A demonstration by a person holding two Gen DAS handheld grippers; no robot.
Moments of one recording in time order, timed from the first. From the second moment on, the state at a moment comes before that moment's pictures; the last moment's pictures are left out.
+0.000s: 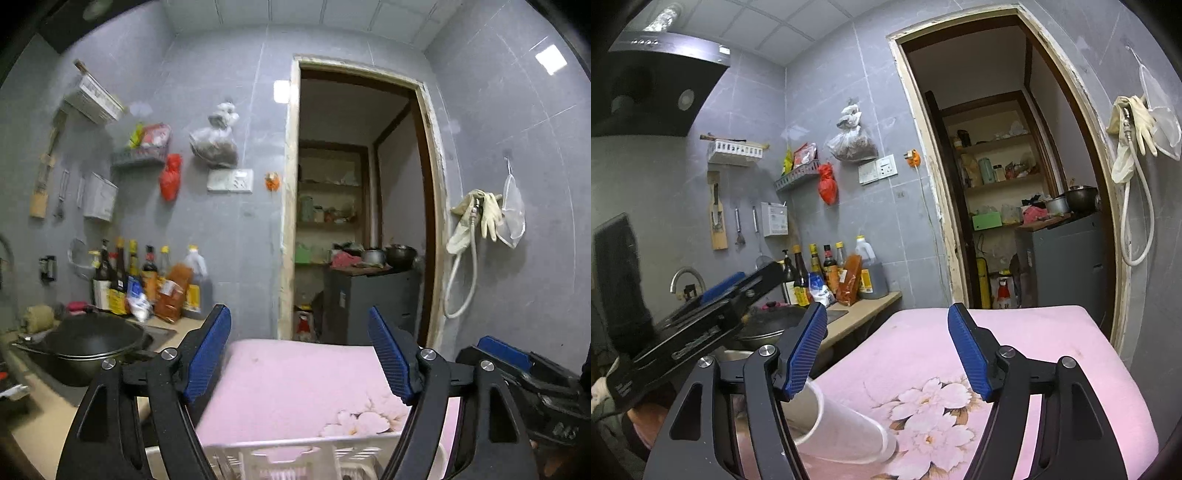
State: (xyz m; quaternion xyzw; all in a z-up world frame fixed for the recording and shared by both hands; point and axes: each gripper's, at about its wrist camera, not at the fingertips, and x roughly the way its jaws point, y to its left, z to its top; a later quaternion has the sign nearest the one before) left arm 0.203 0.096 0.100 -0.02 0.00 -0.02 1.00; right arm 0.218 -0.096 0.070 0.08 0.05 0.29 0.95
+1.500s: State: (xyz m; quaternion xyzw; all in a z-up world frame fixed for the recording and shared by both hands) left arm 0.182 0.142 0.117 -0.11 0.00 -0.07 0.99; right arm 0.255 -0.084 0.066 0.08 0.09 0.22 0.97
